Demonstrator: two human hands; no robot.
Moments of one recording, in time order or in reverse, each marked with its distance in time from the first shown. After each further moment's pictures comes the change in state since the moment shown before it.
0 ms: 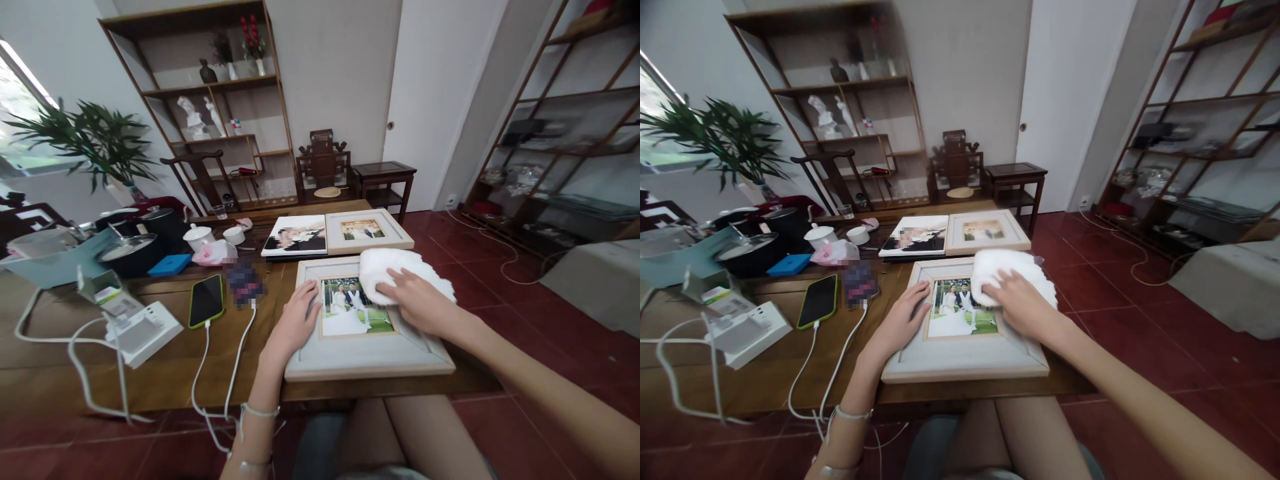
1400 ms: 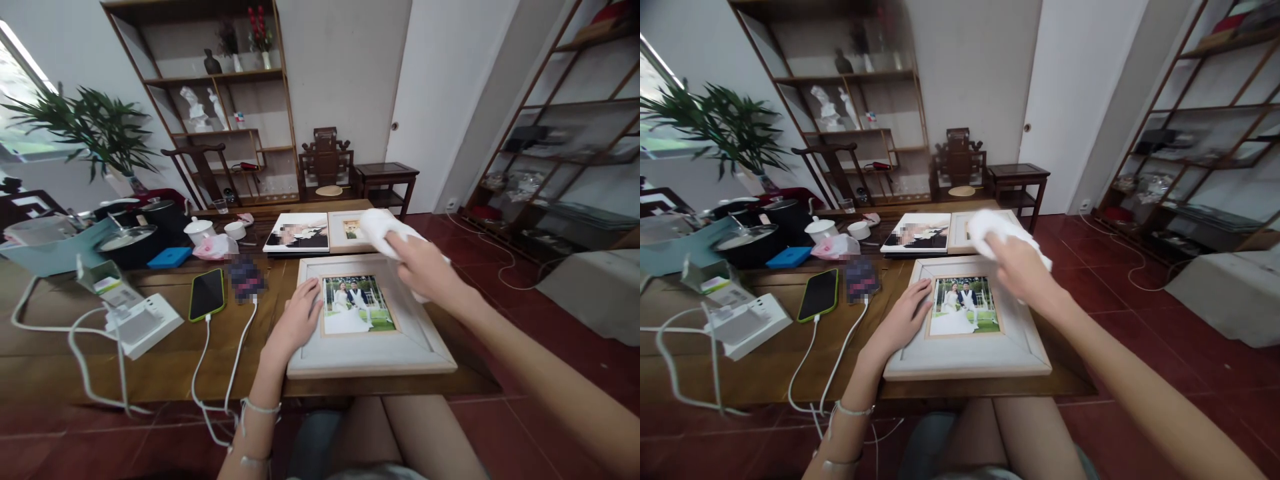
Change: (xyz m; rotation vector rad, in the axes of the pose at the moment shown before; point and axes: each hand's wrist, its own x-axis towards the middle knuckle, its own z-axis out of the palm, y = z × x) left_hand -0.003 -0.003 0.004 -0.011 0.030 0.045; right_hand 0.029 0.011 -0.036 -0.013 0.253 0.195
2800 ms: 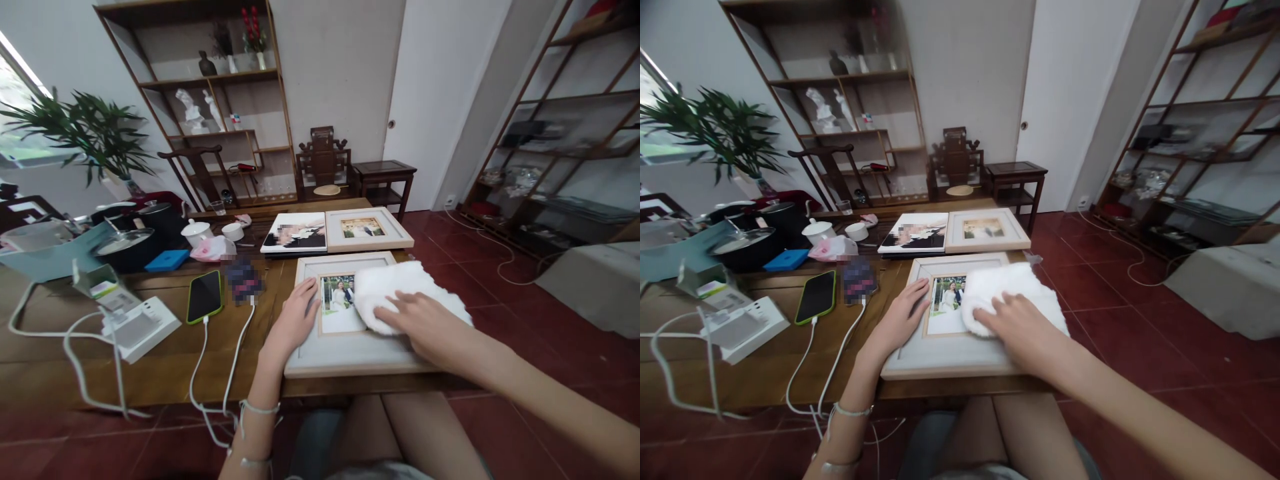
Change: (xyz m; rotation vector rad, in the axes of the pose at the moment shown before) left_hand 0.002 0.001 -0.002 -0.002 0.005 -0.018; right_hand -0.069 -0.031 0.003 -0.042 -0.330 -0.318
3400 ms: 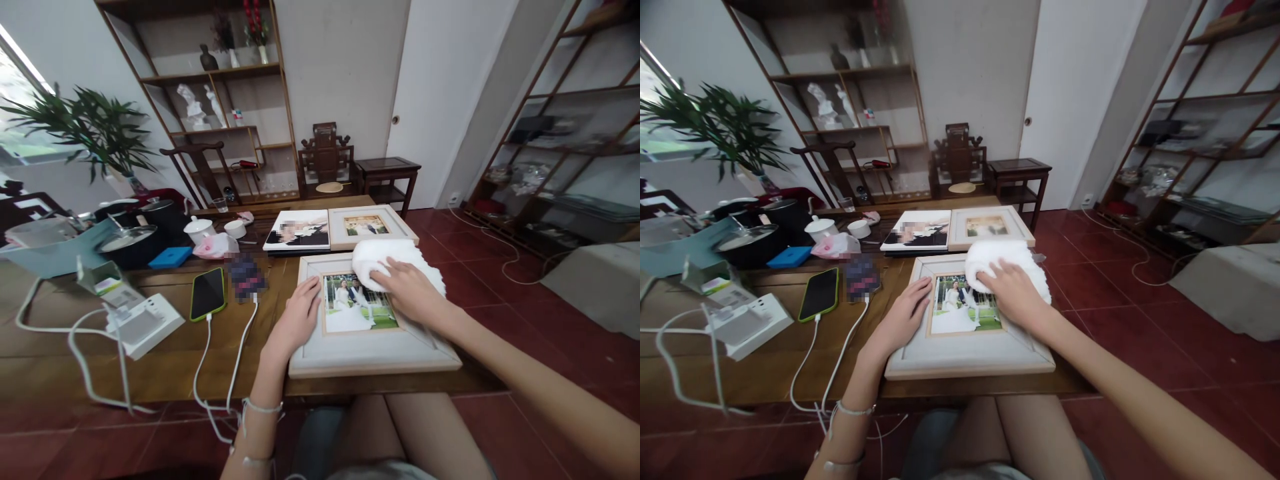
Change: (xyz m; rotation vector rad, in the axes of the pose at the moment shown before) left_hand -0.001 0.001 -0.001 -0.005 -0.016 -0.003; right_hand 0.046 0.026 0.021 -0.060 0.095 0.187
